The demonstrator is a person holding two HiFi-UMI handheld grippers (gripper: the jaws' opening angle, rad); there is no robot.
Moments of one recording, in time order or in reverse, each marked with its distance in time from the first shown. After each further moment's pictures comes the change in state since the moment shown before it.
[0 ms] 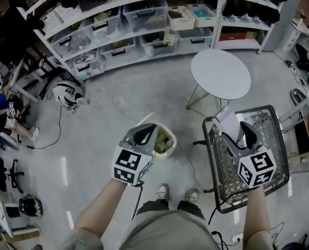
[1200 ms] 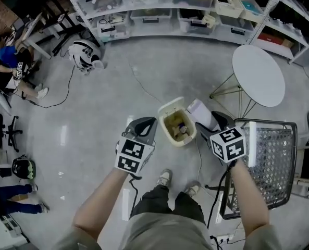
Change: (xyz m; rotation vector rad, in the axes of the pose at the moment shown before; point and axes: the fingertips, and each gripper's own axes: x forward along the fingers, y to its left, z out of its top) left arm -0.041 0.138 -0.155 -0.120 0.184 0.192; right arm 0.237 0.183 -0.076 -0.064 0.304 0.373
